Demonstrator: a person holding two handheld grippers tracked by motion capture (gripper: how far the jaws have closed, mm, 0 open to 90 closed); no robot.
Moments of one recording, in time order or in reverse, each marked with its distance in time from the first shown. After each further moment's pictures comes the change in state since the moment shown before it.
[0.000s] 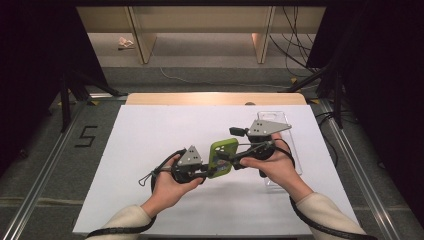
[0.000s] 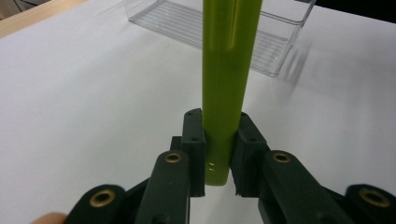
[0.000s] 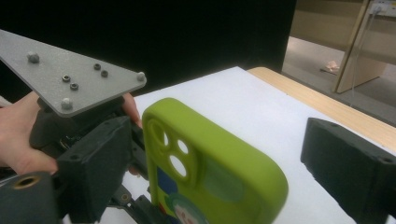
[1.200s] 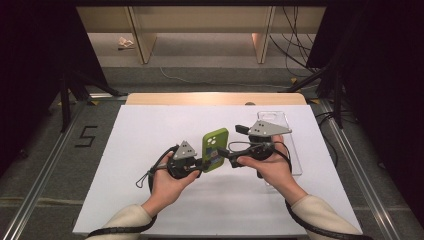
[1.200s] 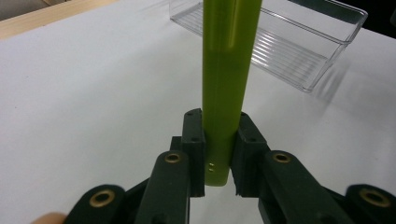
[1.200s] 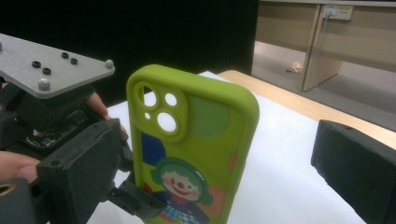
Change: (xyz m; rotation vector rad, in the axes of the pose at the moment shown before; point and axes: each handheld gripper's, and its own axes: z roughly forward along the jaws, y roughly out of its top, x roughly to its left) left arm 0.008 0.001 -0.006 -0.018 0.102 -0.117; right arm 0.000 -0.009 0.005 -0.042 -0.132 0.046
